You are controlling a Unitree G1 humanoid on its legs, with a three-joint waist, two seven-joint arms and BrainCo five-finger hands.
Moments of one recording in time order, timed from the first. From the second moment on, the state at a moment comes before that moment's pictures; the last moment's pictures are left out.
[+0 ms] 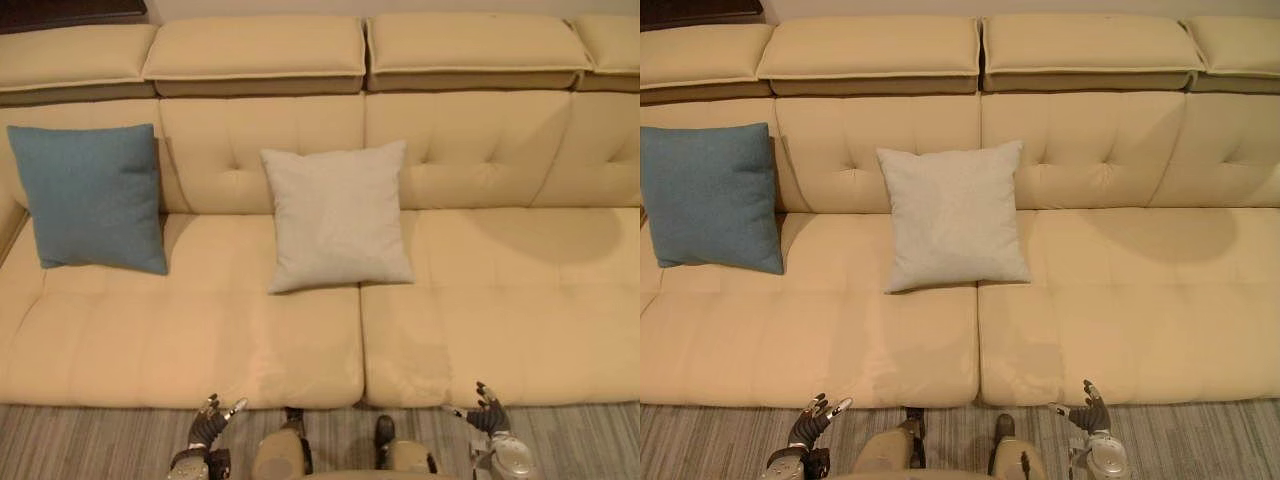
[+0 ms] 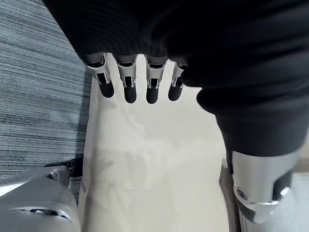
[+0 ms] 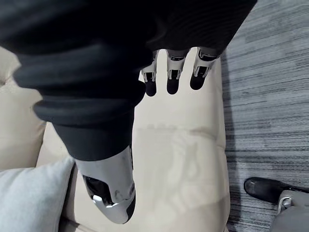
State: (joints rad) left arm 0.17 0.17 0.13 0.86 -0.07 -0.19 0.00; right arm 0.13 -0.18 -0.19 0.80 -0.05 -0.17 -0.08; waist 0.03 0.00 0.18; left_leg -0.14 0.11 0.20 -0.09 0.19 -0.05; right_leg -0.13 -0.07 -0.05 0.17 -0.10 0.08
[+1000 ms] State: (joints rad) left arm 0.15 0.09 0.00 0.74 -0.09 -0.18 0.05; right arm 0.10 -0.12 -0.17 0.73 0.04 -0.15 -0.13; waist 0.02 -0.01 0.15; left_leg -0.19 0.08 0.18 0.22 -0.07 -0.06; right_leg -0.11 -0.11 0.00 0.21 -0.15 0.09
